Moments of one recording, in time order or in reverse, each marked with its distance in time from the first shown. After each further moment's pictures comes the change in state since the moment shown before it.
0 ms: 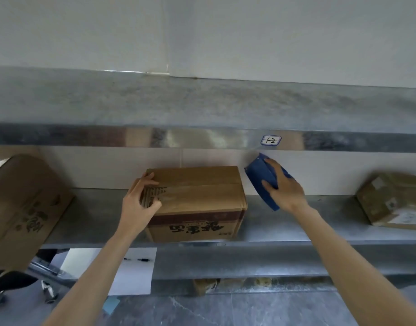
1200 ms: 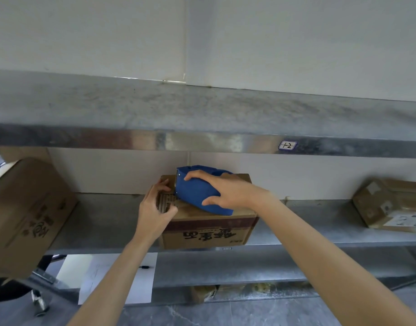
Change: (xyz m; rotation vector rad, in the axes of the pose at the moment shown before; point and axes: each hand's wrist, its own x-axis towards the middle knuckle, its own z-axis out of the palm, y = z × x) left_hand -0.004 0.005 0.005 -0.156 -0.006 0.022; right_hand -0.016 -0.177 -0.002 -0.153 -0.459 -0.605
